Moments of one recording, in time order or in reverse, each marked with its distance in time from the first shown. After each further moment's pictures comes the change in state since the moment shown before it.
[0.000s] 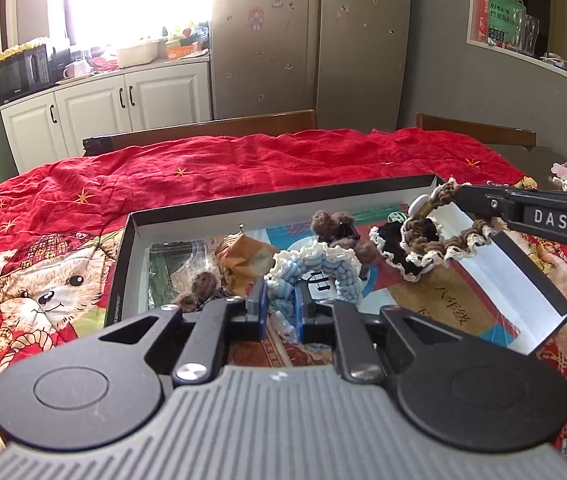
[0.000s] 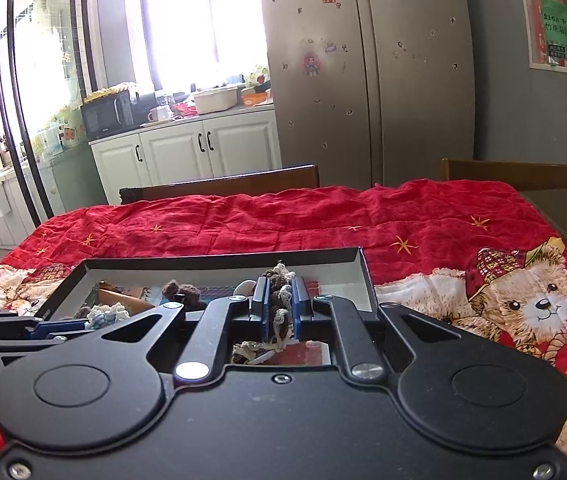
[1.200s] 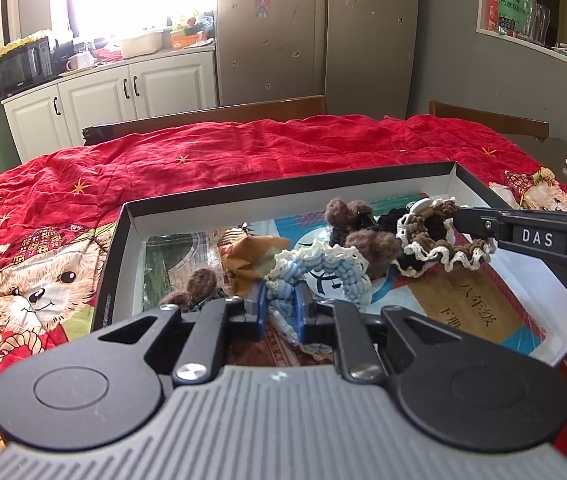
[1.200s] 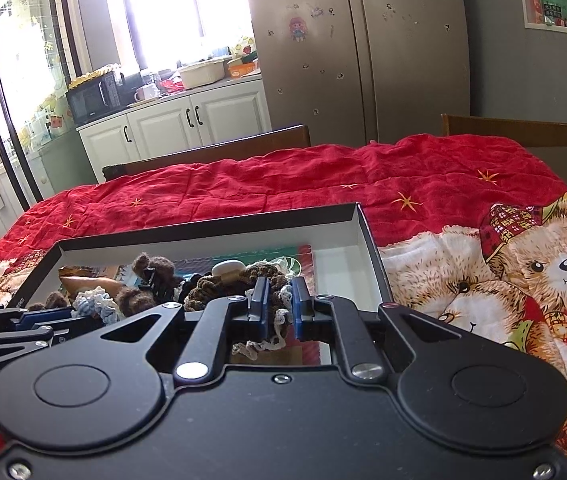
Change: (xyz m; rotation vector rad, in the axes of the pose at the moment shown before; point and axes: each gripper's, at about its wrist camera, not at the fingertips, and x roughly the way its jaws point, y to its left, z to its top) left arm 0.022 0.002 -0.001 0.001 0.029 0.022; right arm 0.038 -0.010 -0.015 0.058 0.086 -0.010
